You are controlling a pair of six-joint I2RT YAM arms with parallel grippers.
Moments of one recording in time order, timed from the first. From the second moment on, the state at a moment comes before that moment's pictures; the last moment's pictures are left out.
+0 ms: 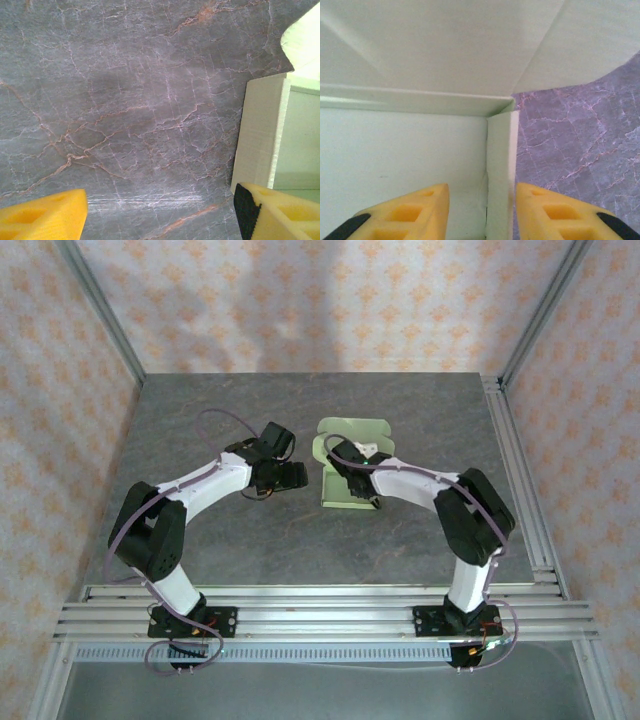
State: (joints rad) left arm -0.46 1.67 1.15 -0.62 0.03 -0.67; right arm 0.69 1.80 1.18 -0.64 0.49 0.57
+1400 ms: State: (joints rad) left arm -0.39 2.15 2.08 -0.92 0.41 0.31; right arm 0.46 1.12 0.73 -0.28 0.05 0.27
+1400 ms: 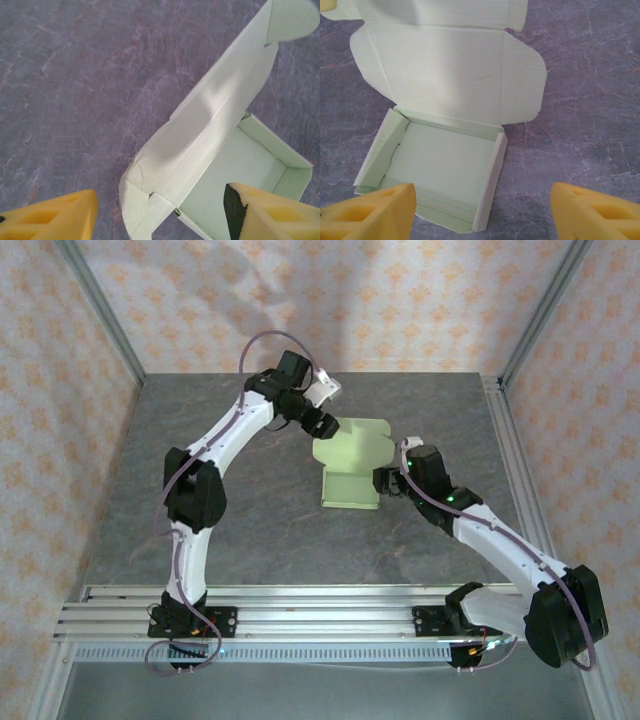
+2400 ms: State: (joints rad) left arm -0.39 2.30 2.27 -1.22 0.41 0.51; right arm 0.46 1.08 0.71 -0.28 0.06 0.27
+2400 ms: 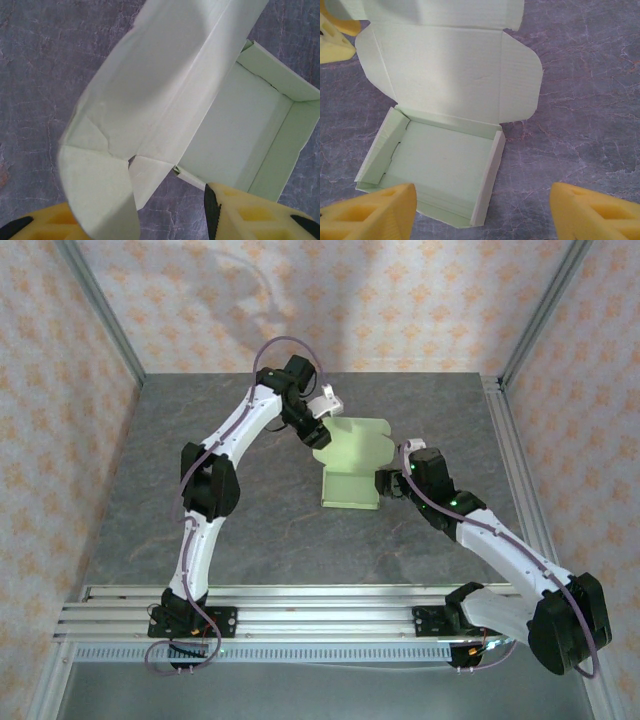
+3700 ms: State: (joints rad) left arm -0.36 2.36 2.34 -1.28 0.46 0.59; right arm 0.46 1.10 0.71 -0.28 0.06 0.27
